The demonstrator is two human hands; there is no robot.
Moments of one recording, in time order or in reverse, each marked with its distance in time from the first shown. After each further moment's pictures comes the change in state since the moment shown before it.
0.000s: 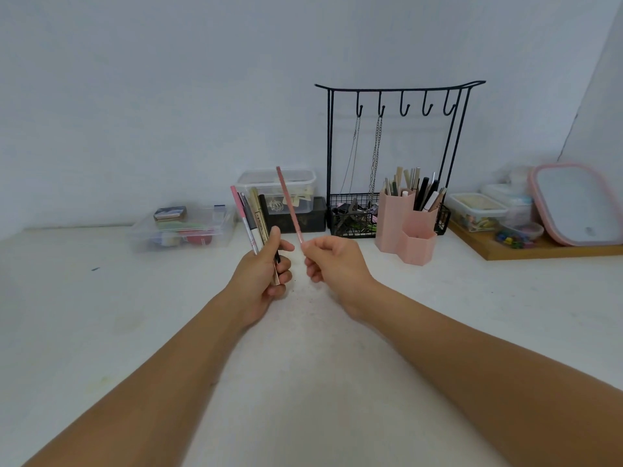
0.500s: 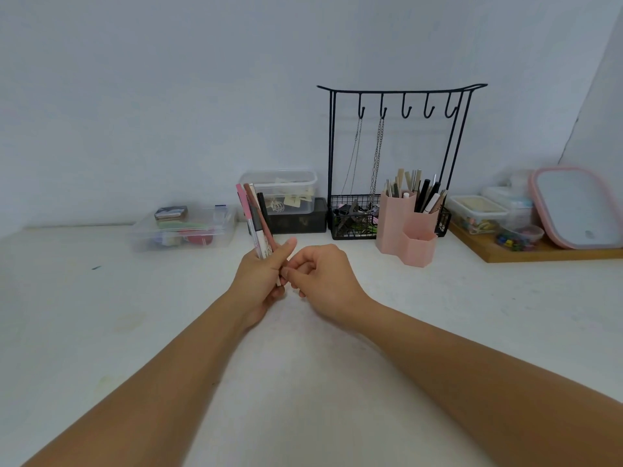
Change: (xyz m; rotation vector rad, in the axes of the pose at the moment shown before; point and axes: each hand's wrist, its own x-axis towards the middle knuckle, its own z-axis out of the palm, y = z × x) left_hand -0.002 -0.004 0.004 0.061 0.067 0.089; right_hand -0.014 0.005 0.015 -0.380 -0.069 -0.244
